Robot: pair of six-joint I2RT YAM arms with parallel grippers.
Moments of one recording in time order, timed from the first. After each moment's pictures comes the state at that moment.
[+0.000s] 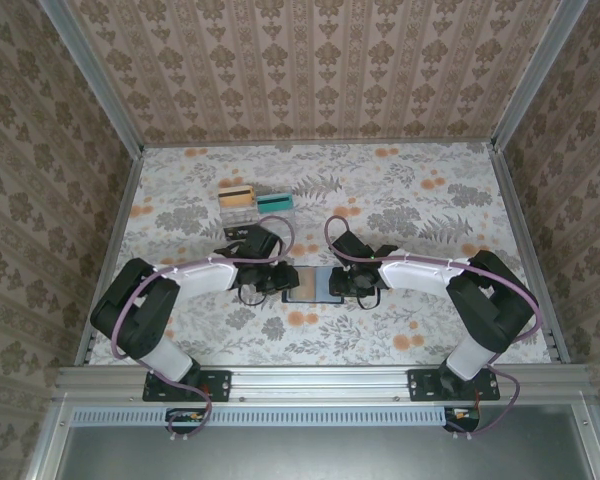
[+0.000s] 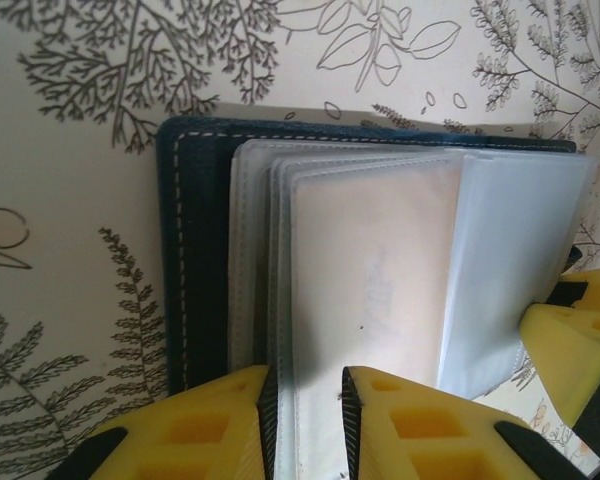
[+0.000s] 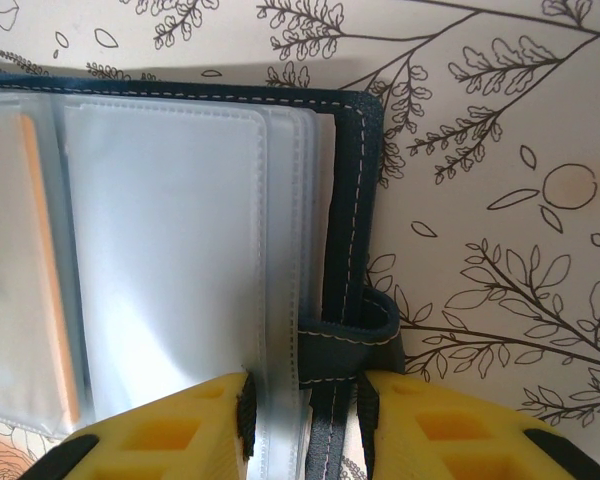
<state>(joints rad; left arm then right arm) -0.68 1.57 0.74 -0.22 0.36 -0.77 0.71 1.64 0.87 -0.43 -0.05 0.73</state>
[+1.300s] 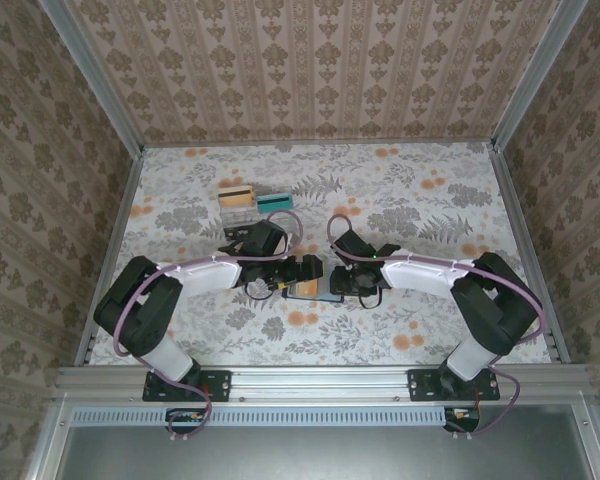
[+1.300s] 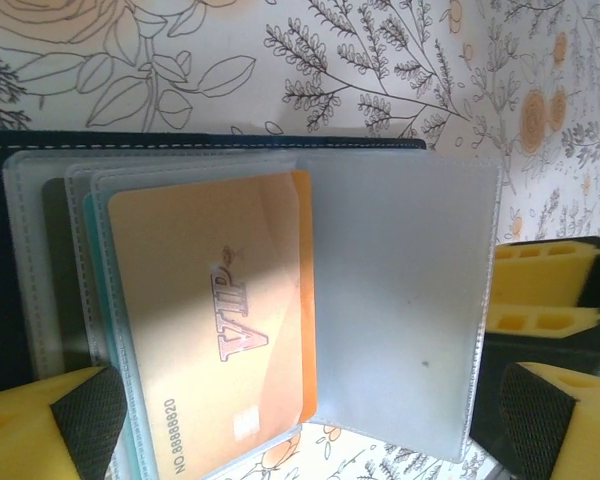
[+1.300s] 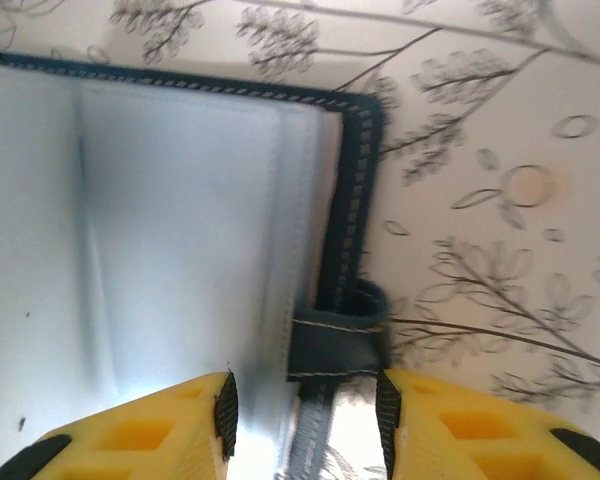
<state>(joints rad) -0.70 1.59 0.78 -0.12 0.46 -0.74 0.69 1.61 0.87 -0.46 -0.02 0.74</state>
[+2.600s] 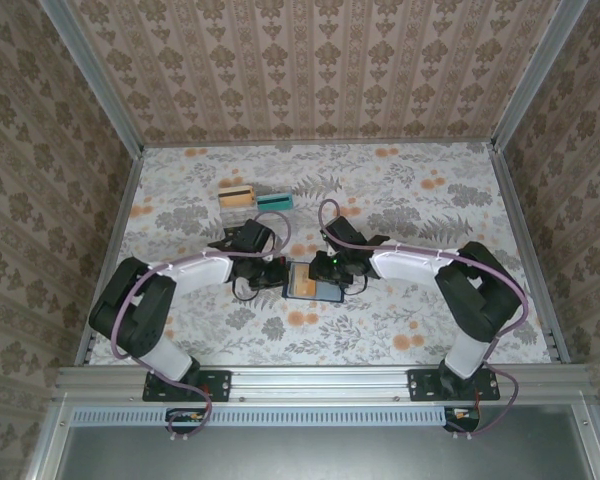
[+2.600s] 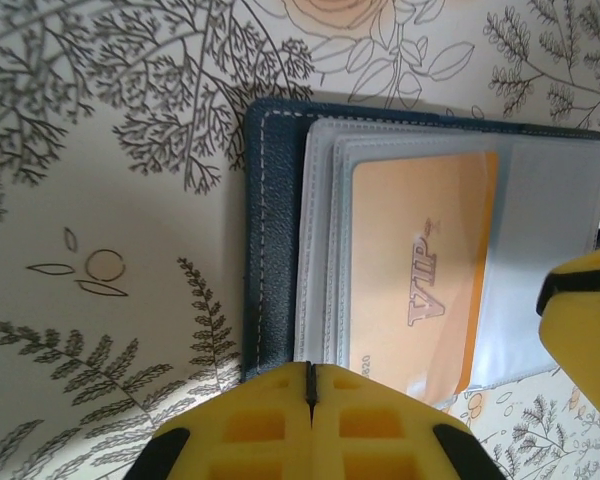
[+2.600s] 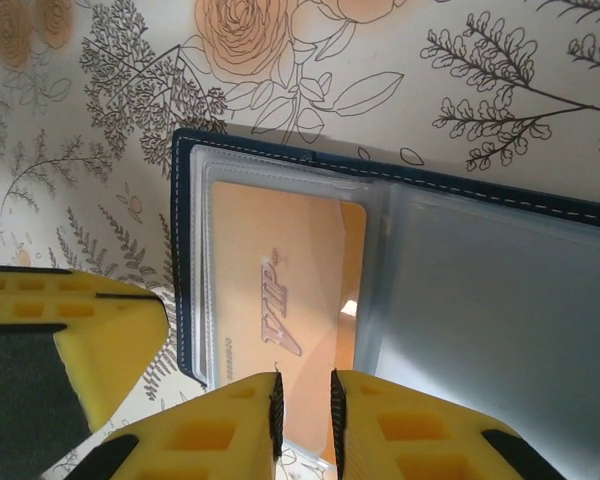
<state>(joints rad) -0.62 1.57 0.78 -0.31 0.38 -0.62 0.69 1.73 0.98 -0.27 -0.26 0.84</state>
